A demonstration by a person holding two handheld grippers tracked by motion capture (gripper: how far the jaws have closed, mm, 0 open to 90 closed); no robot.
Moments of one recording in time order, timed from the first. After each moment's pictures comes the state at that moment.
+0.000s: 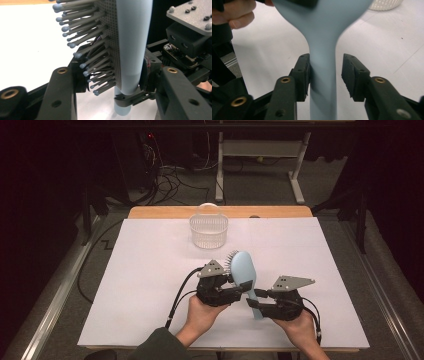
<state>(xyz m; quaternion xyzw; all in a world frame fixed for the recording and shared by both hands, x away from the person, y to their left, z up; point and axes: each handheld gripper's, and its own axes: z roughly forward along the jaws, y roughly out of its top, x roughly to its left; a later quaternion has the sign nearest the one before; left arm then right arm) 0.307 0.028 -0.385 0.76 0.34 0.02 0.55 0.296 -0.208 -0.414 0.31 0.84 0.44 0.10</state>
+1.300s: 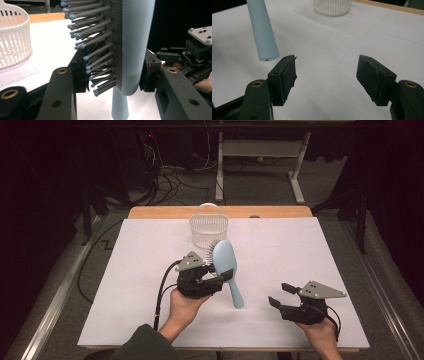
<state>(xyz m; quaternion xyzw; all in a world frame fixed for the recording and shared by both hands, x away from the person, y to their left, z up) 0.314 0.068 -0.369 0.75 0.36 0.07 0.55 0.285 -0.268 -0.432 0.36 0.78 0.48 0.19</state>
